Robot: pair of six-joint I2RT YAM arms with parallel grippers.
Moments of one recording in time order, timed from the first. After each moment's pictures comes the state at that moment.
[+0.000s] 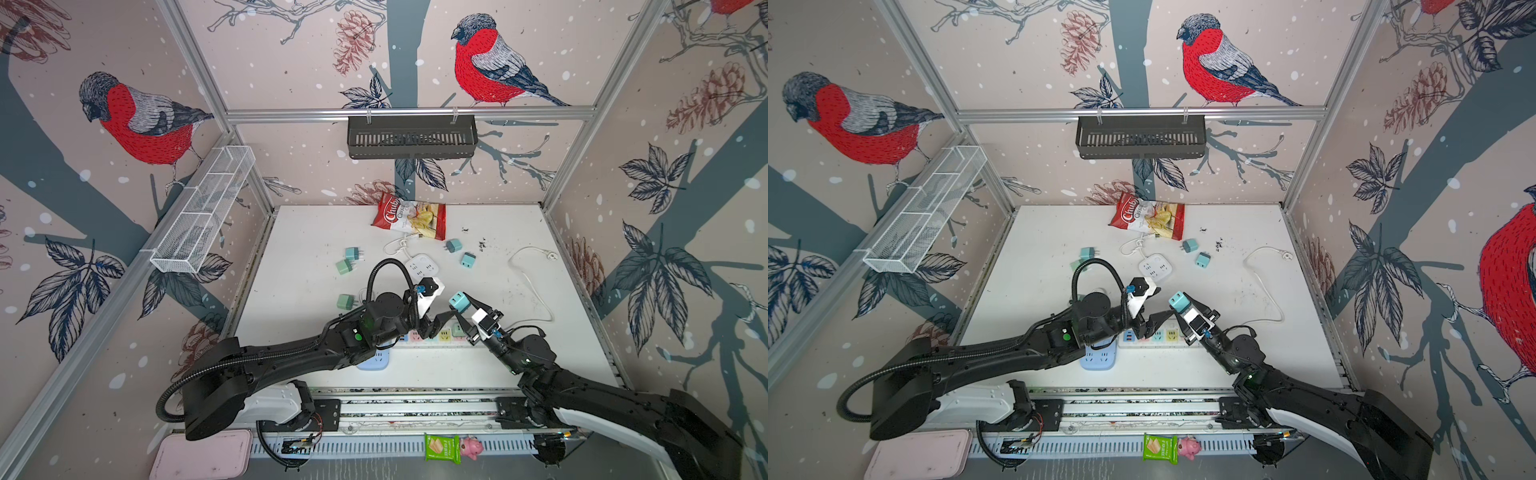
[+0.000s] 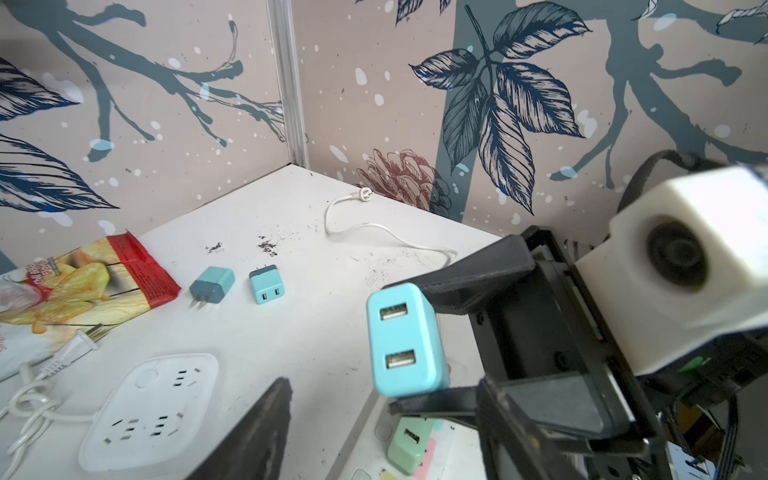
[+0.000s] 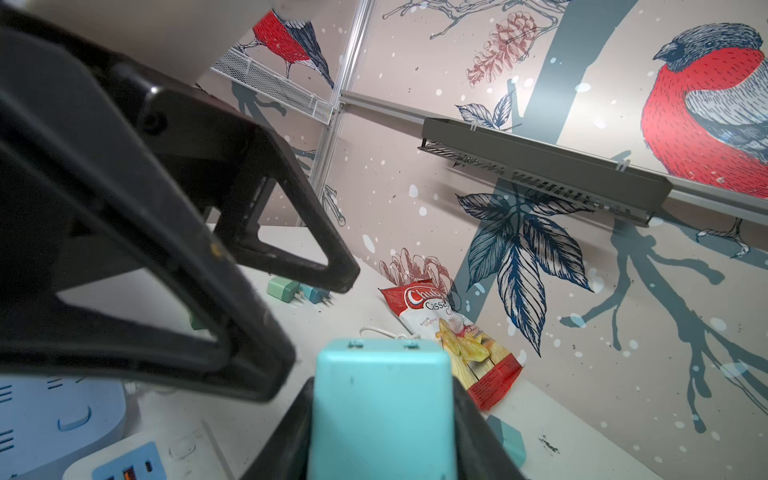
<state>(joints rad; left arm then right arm) -1.07 1.28 0.69 0.42 0.05 -0.04 0.89 0.78 0.00 0.99 0.09 -0.40</state>
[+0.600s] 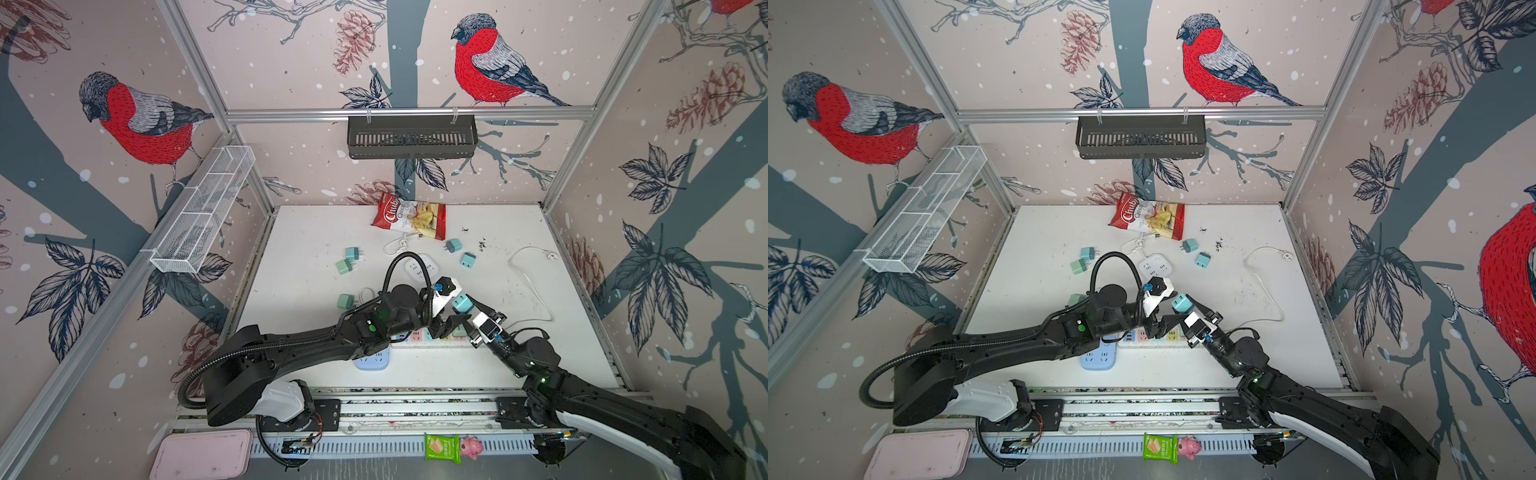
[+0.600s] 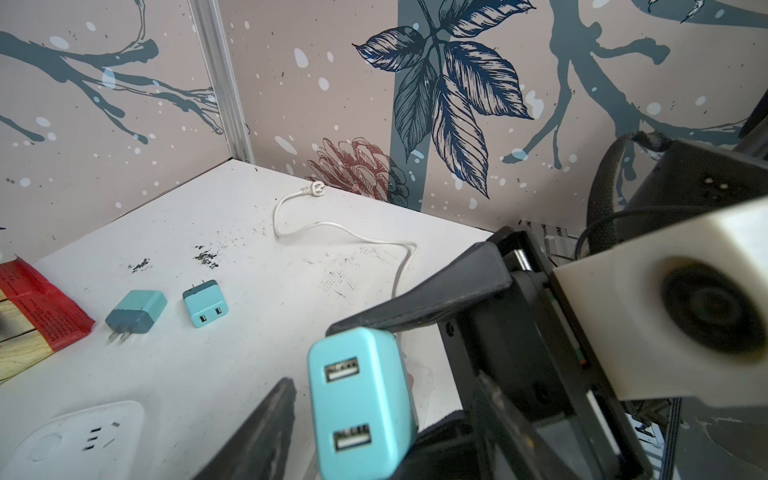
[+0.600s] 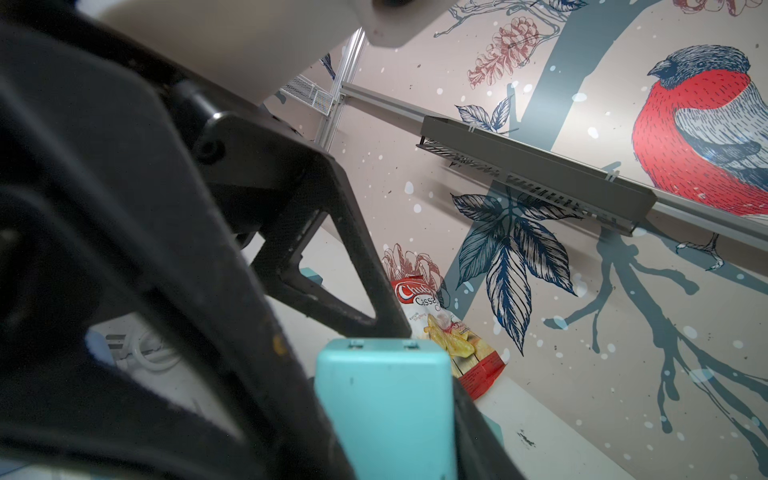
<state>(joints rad) -1.07 1.40 0.80 0.40 0.21 -0.02 0.90 0.63 0.00 0.83 0.11 -0.47</state>
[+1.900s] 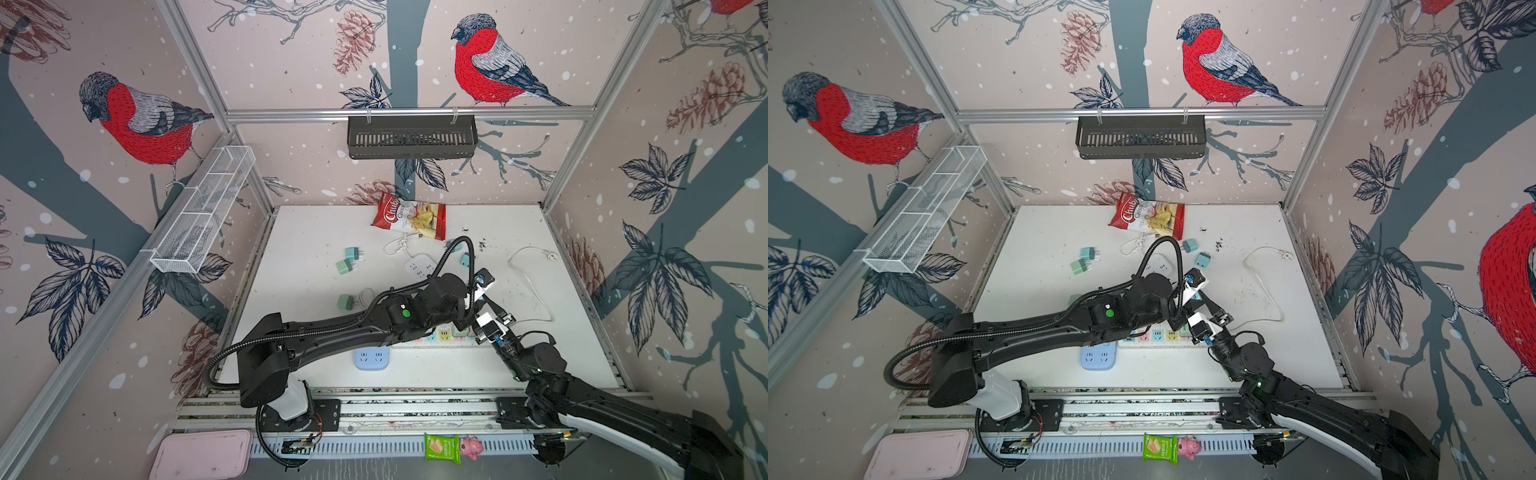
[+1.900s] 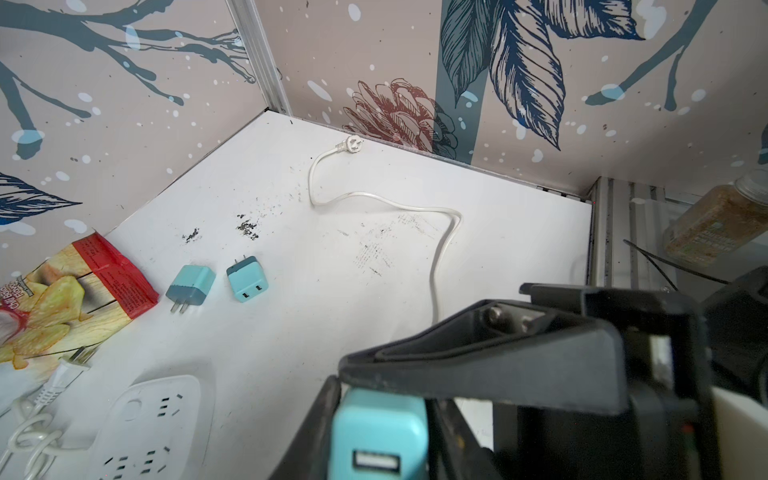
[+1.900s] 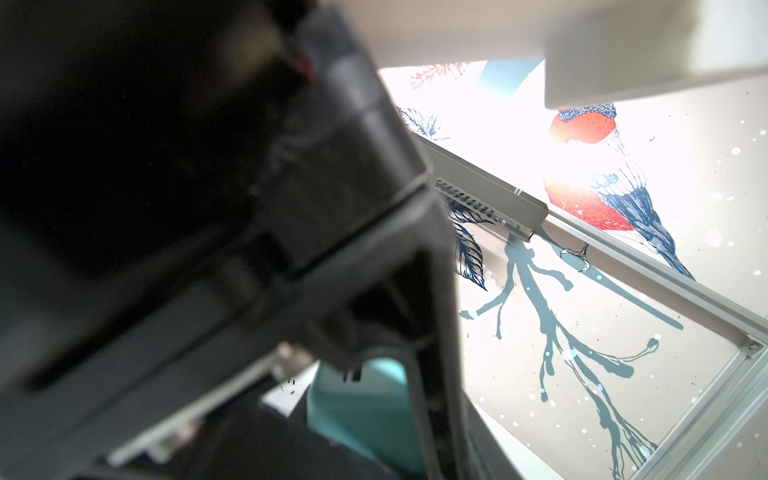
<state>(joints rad) -1.19 1.60 1.23 -0.10 -0.06 0.02 0.97 0.53 0.00 0.80 0.35 -0.63</state>
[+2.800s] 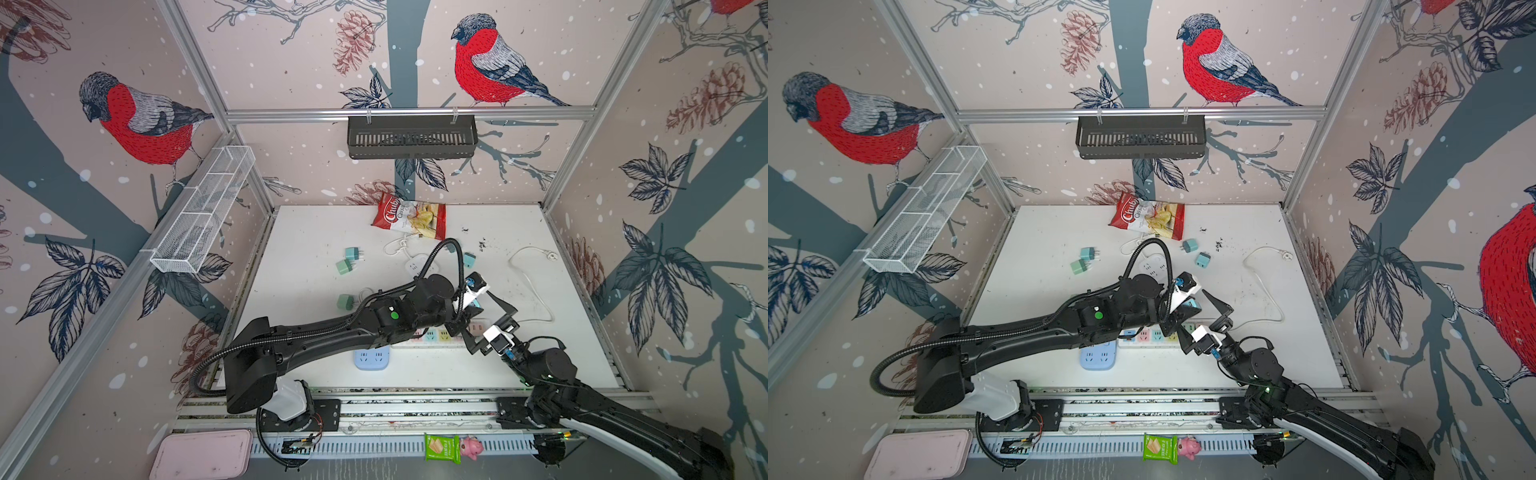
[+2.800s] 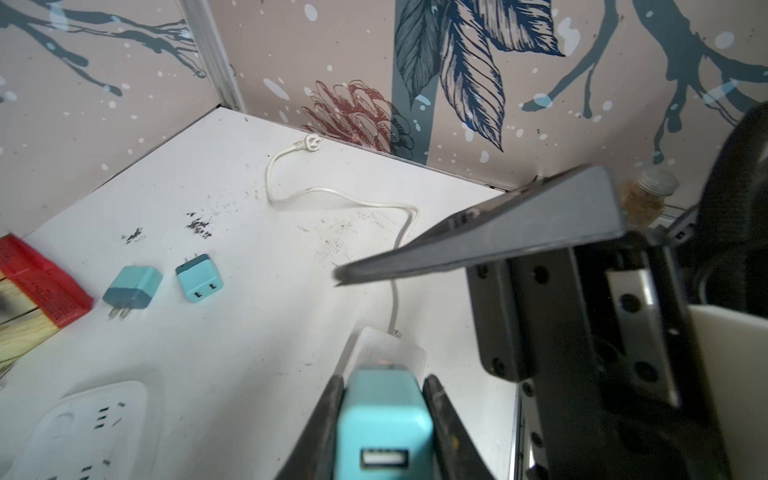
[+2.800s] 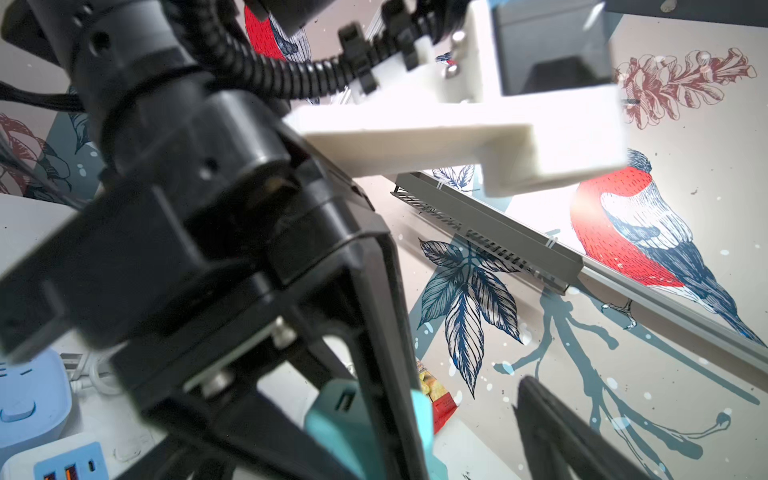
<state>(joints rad) -1.14 1.49 1.12 -0.04 0.07 -0.01 0.98 0.33 0.00 0.65 0.19 -0.62</state>
